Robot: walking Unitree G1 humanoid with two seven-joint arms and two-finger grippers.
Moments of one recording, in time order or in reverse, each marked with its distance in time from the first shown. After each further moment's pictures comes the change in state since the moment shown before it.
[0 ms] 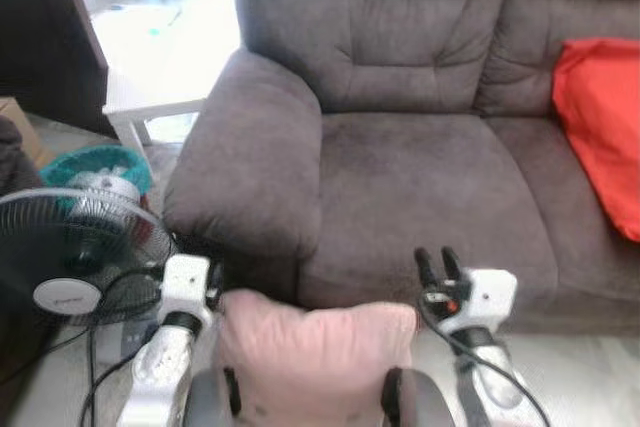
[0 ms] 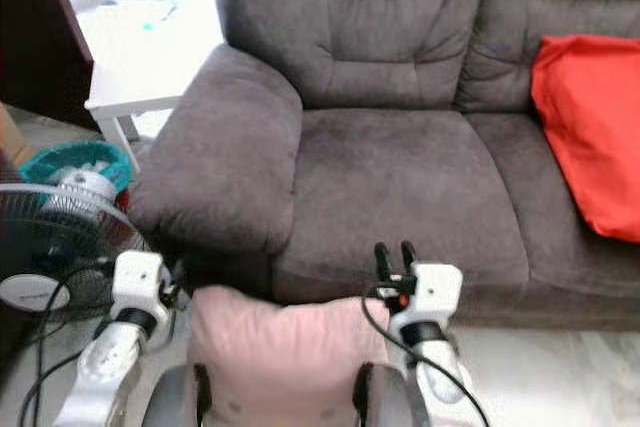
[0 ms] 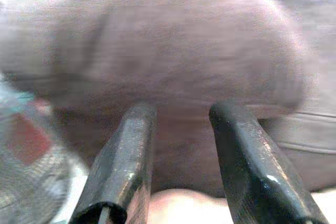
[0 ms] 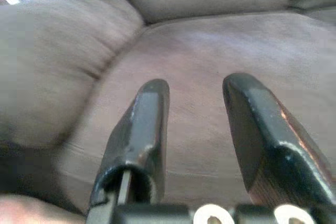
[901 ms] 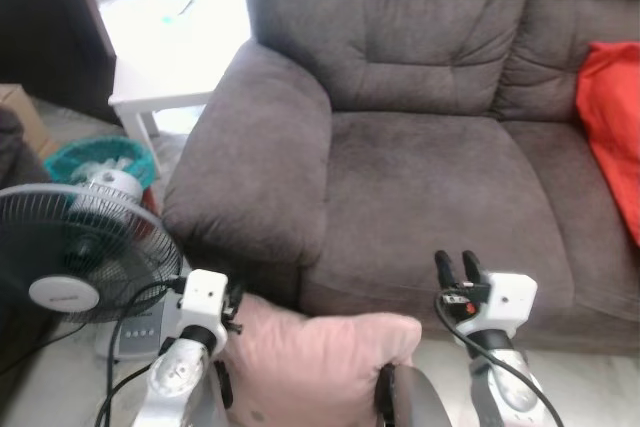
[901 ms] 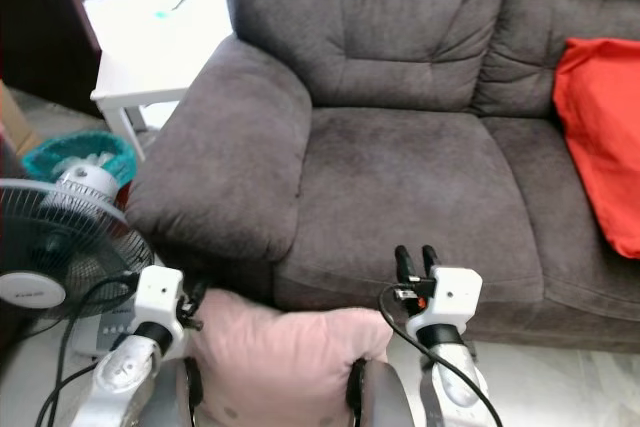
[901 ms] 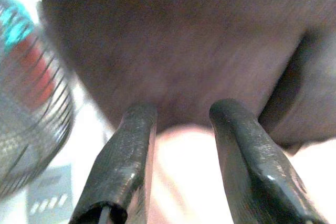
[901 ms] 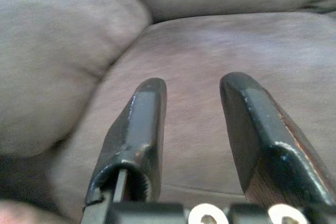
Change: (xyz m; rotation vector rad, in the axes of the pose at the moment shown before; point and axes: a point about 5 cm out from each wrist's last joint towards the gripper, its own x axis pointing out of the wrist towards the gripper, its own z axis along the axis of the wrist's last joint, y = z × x) left arm -0.015 0.016 -0.036 0.009 0.178 -0.013; right arm 0.004 0.011 0.000 0.025 -0.006 0.023
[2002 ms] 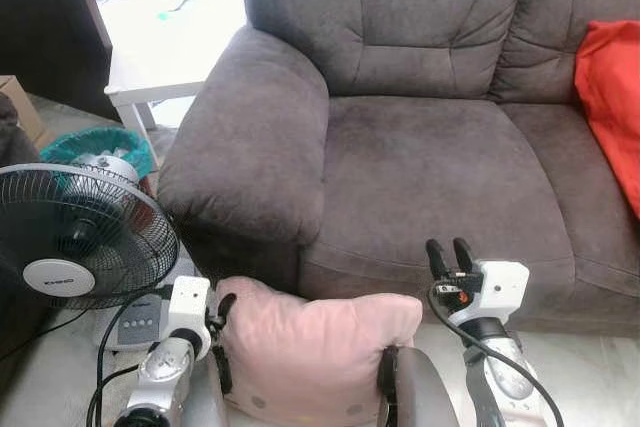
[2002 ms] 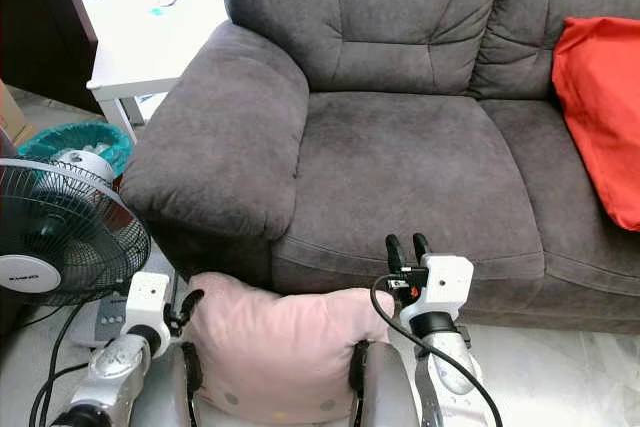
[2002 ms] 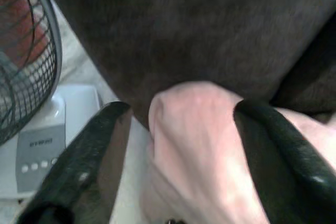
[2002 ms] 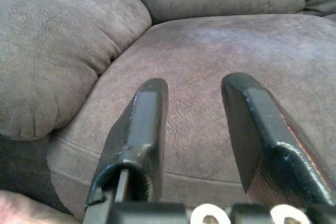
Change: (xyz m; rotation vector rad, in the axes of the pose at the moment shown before) left arm 0.027 0.017 -0.017 -0.052 0.115 0.043; right arm 0.009 -0.002 0.015 -0.024 -0.040 0.026
